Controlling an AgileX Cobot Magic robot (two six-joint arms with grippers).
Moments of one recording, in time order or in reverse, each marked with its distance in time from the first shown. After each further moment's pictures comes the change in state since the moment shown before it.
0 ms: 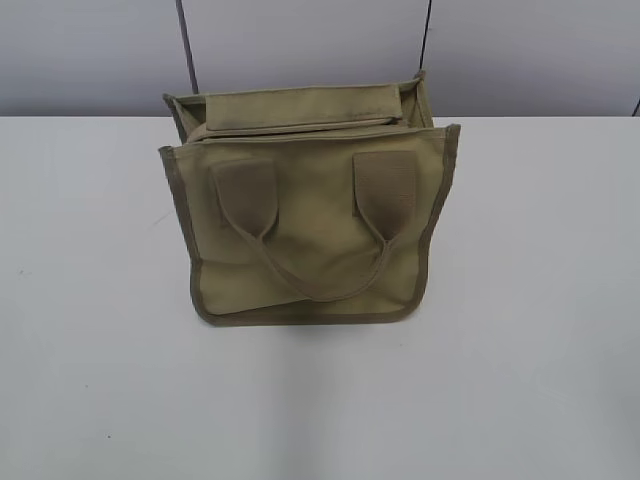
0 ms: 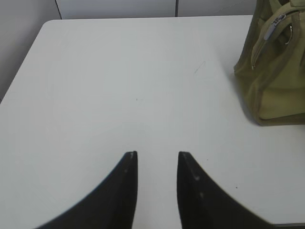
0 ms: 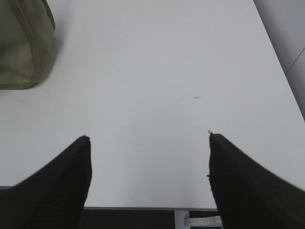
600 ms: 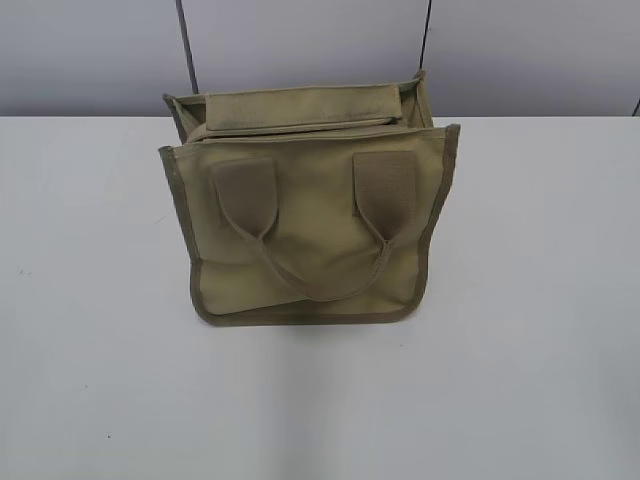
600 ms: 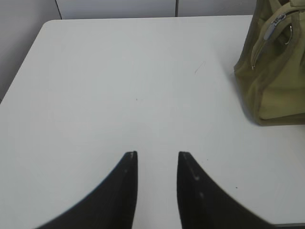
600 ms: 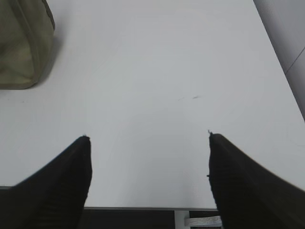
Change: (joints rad) left arm 0.000 0.000 0.000 0.000 0.000 0.000; right arm 0.000 0.000 0.000 0.000 0.000 0.000
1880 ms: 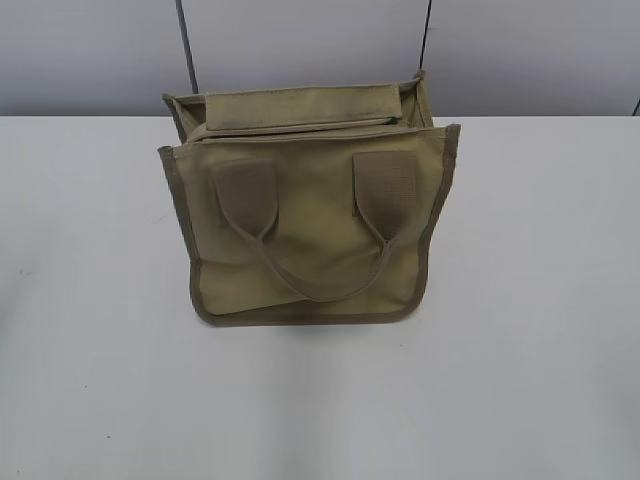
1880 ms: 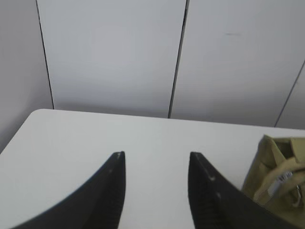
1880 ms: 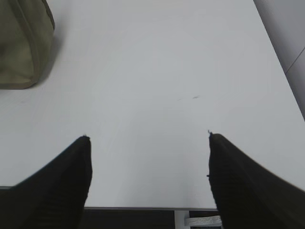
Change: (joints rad) left arm 0.000 0.502 -0.015 -0.108 -0.756 0.000; right arm 0.000 0.000 0.000 0.000 0.000 0.000
